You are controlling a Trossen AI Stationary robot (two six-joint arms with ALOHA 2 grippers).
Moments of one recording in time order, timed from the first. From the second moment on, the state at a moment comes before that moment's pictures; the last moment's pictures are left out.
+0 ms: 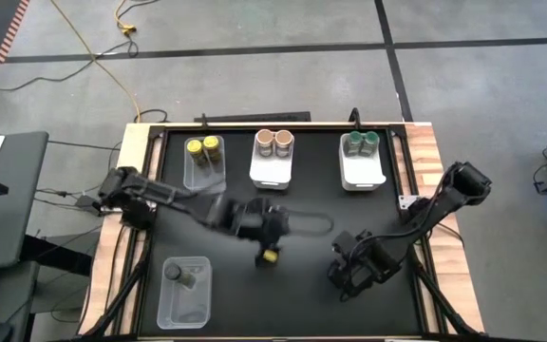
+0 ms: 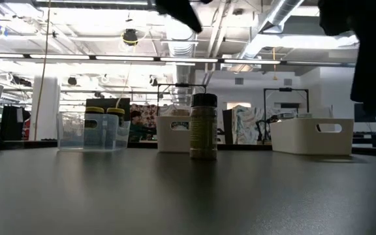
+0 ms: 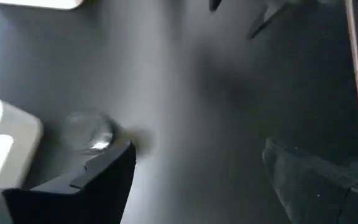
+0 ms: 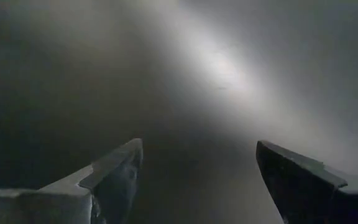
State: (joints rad) left arm -0.30 1.78 1.67 -0.77 -0.28 -0.33; right arm 0.68 1.59 1.05 -0.83 0.40 1.42
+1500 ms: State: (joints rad) left arm -0.33 0.67 0.29 0.09 -0.24 -0.09; right arm 0.30 1.81 1.33 -0.55 0.59 1.00
